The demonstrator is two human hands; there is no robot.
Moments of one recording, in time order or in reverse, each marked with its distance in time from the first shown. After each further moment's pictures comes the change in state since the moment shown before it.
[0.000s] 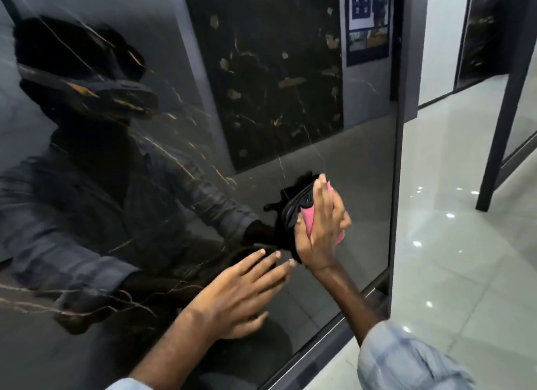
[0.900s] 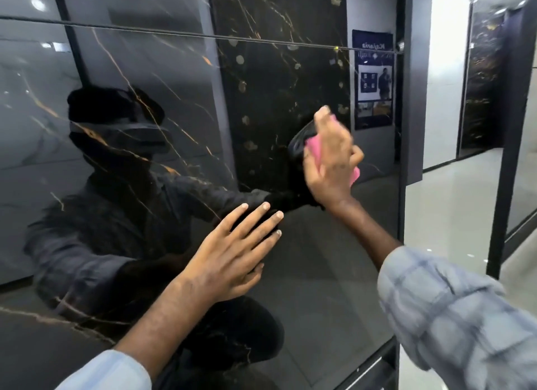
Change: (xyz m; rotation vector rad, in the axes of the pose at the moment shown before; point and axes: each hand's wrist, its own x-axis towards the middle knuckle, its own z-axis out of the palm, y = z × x) left_hand 0.001 -0.129 -0.089 0.116 0.205 -0.349; right_hand 0.229 -0.098 -0.041 -0.055 0.088 -0.274
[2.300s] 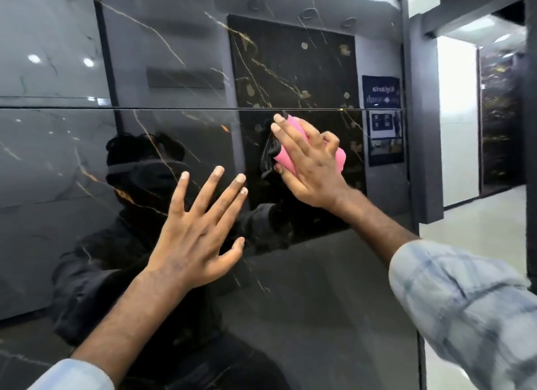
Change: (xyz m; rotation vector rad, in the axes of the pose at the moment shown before) left_hand 0.020 -0.092 -0.050 0.255 0.177 -0.366; right_hand 0.102 -0.033 -0.010 -0.101 0.006 -0.639
